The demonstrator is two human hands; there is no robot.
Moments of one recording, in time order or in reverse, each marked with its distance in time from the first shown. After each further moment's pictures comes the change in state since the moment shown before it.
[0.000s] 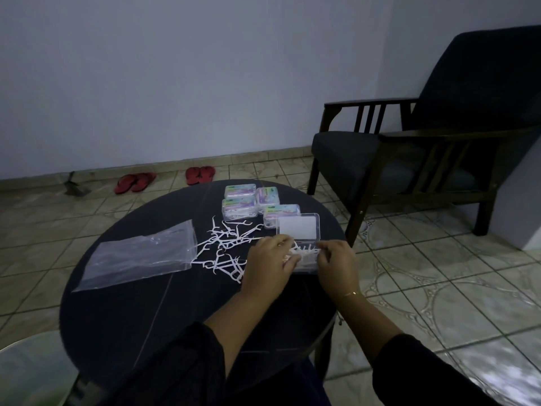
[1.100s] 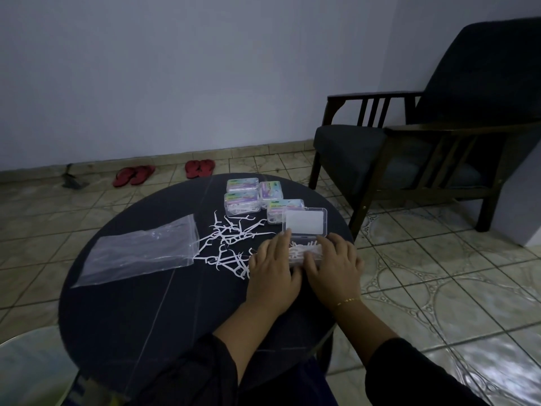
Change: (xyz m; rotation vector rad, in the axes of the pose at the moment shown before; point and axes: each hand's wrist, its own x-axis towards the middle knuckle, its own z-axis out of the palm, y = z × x) left_hand -0.022 0.011 0.000 0.029 -0.131 -0.191; right_hand -0.018 -0.006 0.013 -0.349 -0.034 -0.033
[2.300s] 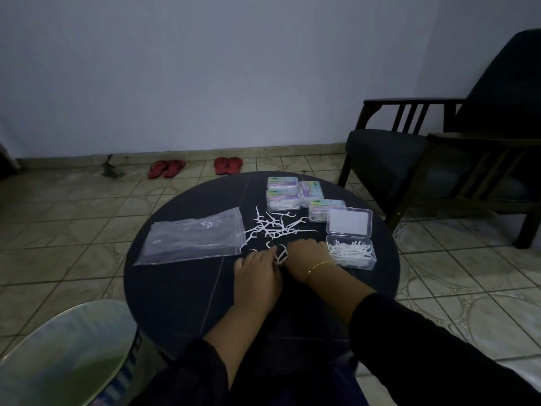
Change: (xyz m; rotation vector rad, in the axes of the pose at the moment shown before) left_hand -0.033 -0.082 -0.051 0.093 0.044 -0.207; right_hand 0.010 -0.127 0.019 -0.426 -0.543 -0.352
